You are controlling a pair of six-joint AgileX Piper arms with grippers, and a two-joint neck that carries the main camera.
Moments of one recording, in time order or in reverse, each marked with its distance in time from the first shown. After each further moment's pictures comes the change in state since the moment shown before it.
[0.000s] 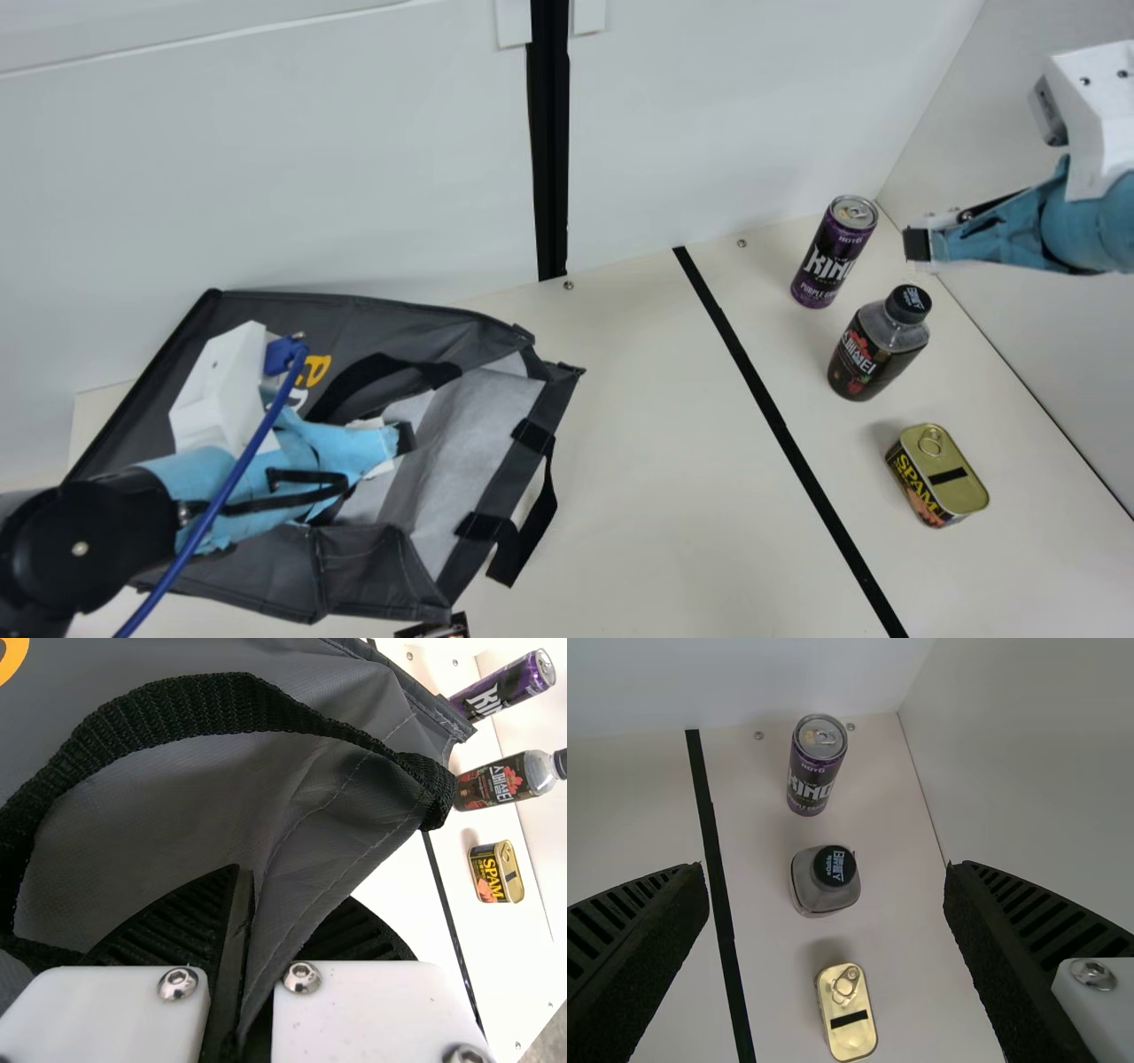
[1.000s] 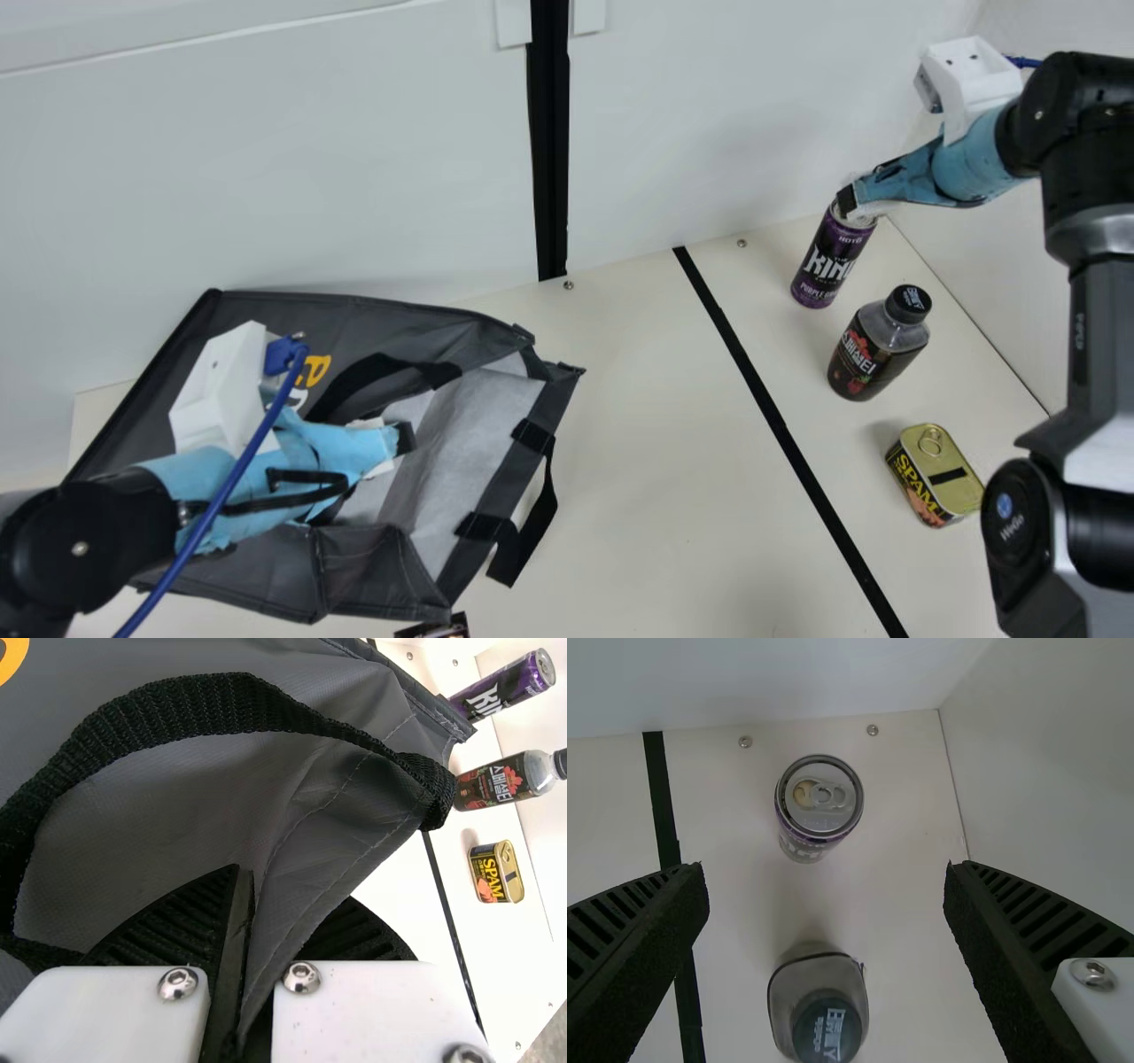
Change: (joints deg) left arm 0.0 0.0 0.0 0.0 0.0 0.0; right arm 2.5 29.1 -20.6 -0.4 -0.1 -0.5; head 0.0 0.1
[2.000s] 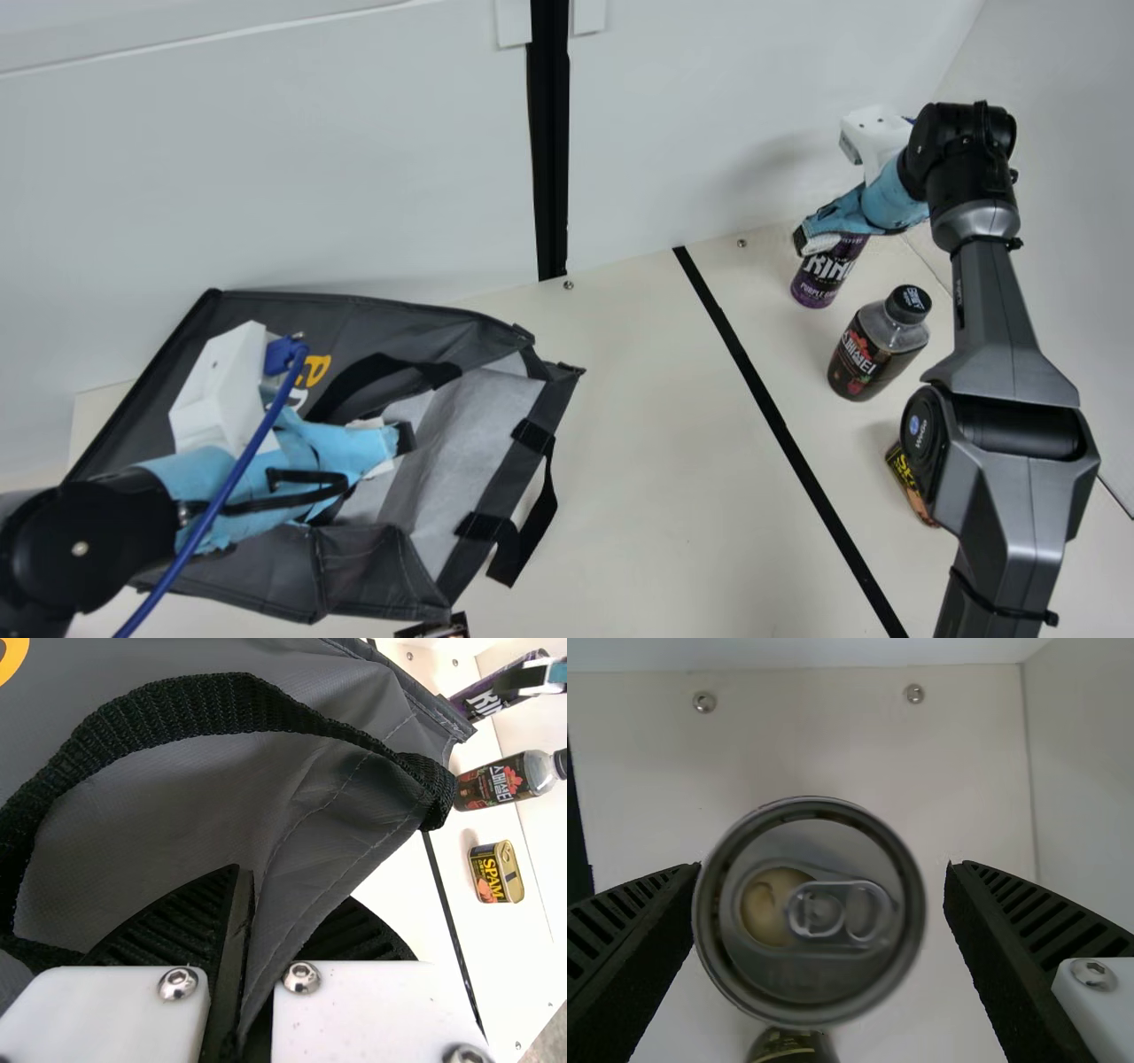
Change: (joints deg) left arm 0.0 0.0 0.0 0.0 0.0 0.0; right arm 1.2 20.8 -12.5 -1.4 0.0 -1.7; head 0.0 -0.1
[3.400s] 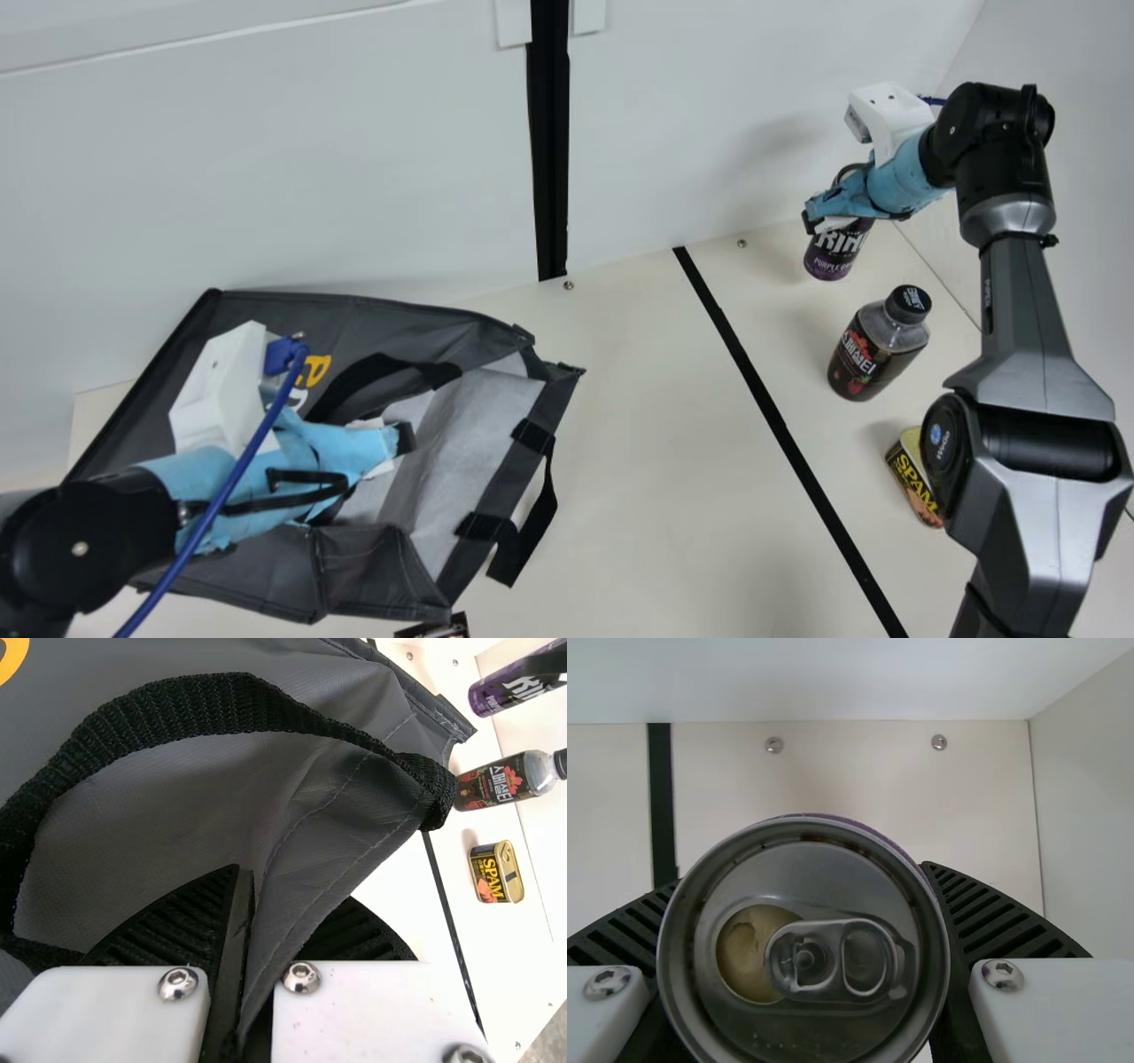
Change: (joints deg) left arm 0.0 0.0 0.0 0.0 0.0 0.0; right arm -0.8 -6.7 3.1 7.0 0.1 -4.1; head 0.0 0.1
